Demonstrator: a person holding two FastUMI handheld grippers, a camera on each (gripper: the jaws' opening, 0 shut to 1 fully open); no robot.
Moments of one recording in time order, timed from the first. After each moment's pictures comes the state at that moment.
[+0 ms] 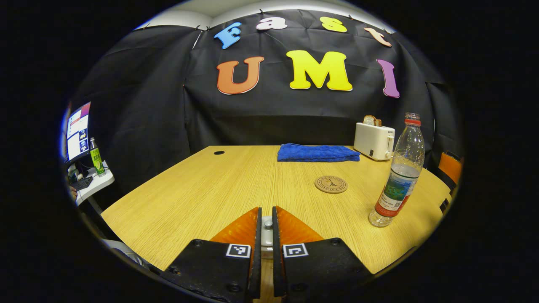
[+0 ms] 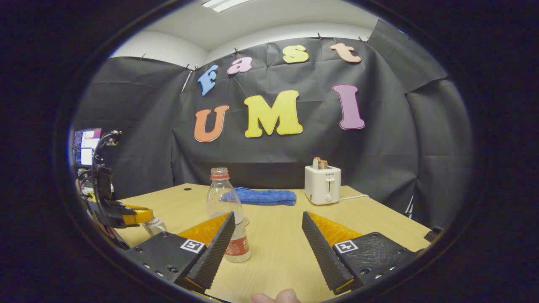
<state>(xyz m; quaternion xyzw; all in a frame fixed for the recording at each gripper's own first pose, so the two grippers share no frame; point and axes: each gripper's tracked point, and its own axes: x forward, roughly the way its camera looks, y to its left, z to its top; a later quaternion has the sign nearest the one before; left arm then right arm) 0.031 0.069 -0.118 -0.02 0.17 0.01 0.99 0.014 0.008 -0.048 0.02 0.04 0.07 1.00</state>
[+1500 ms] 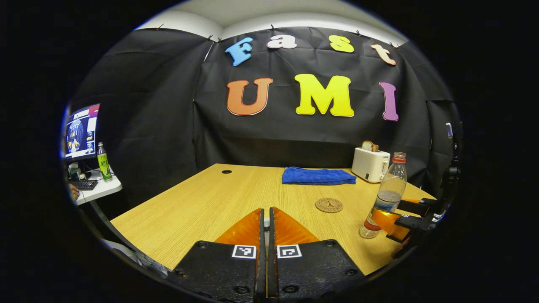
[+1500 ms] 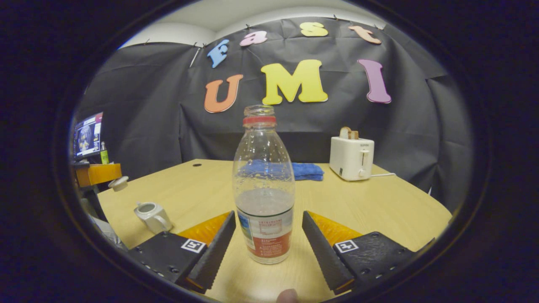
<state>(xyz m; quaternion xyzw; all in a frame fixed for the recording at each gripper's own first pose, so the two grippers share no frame) 0.003 0.105 -0.058 -0.05 0.10 0.02 0.99 0.070 0.090 -0.115 0.01 0.13 0.10 0.99</state>
